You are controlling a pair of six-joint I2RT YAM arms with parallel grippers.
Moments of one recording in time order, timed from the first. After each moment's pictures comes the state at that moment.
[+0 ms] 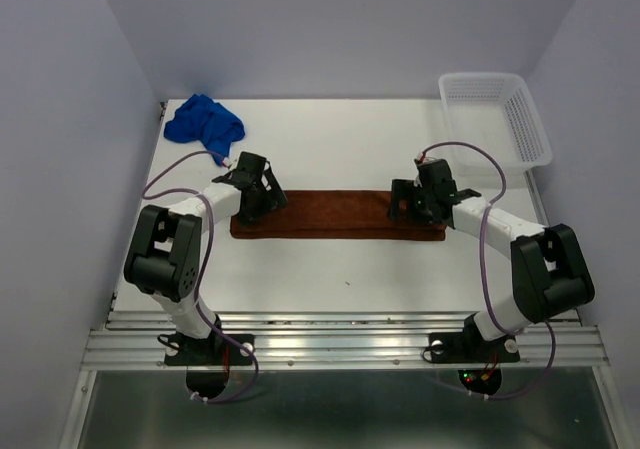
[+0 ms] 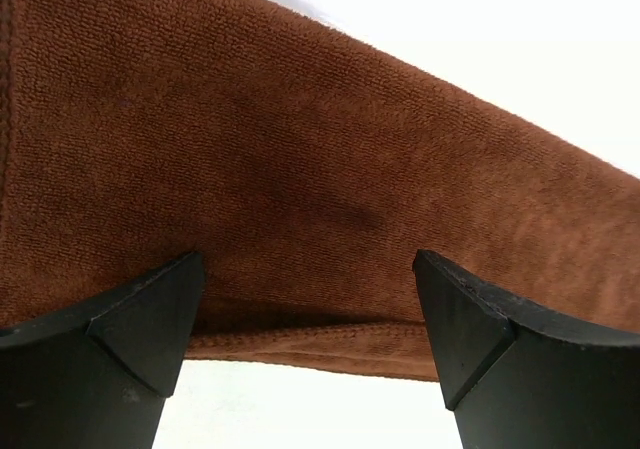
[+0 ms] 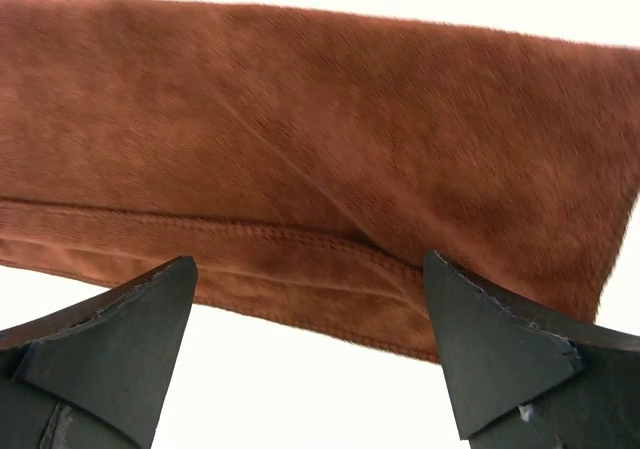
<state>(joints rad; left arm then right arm) -0.31 1.66 0.98 -0.35 -0.08 -0.75 0.32 1.52 0.87 -0.25 -0.04 0.35</state>
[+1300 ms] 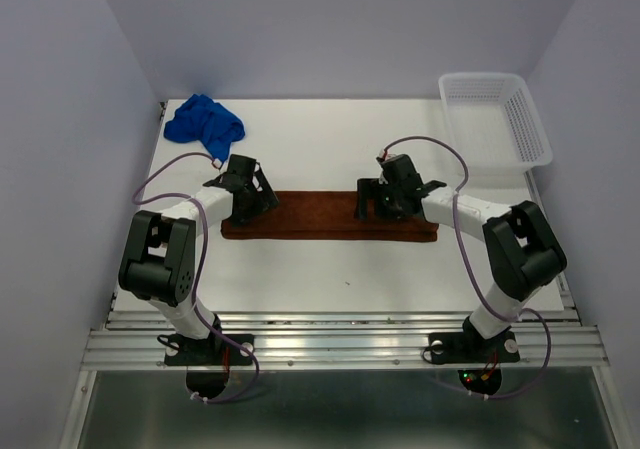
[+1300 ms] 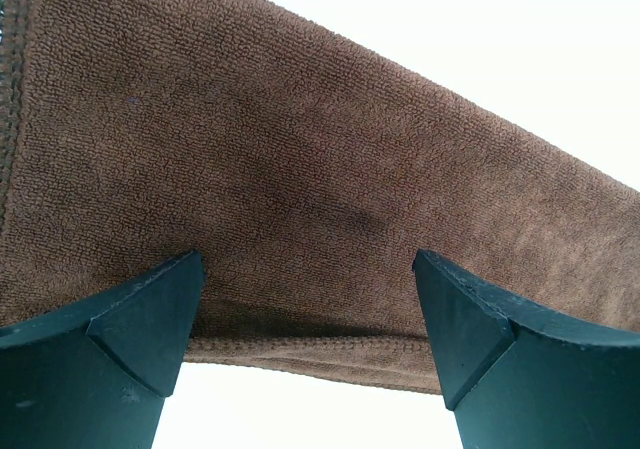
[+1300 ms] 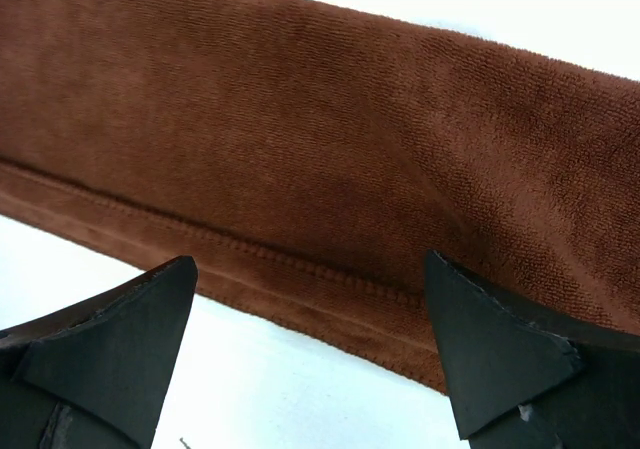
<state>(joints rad) -0.25 1.63 0.92 -0.31 -0.10 -0.70 0.49 1.67 1.01 -0.22 -0.07 0.41</state>
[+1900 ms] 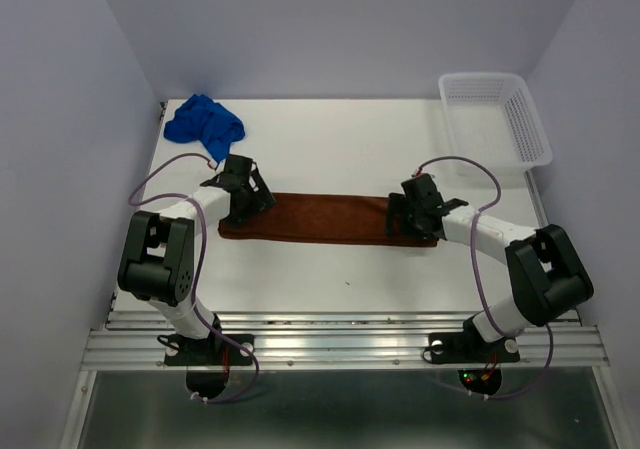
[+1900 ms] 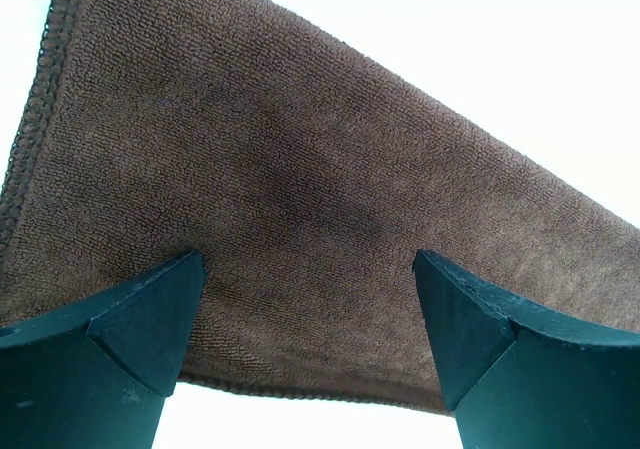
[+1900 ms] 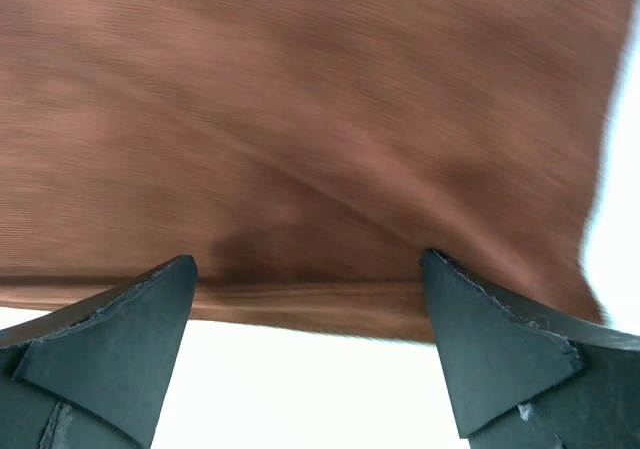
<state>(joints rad) -0.22 1.63 0.92 -0.32 -0.11 -0.70 0.45 1.54 0.82 -0.28 0.16 0.53</state>
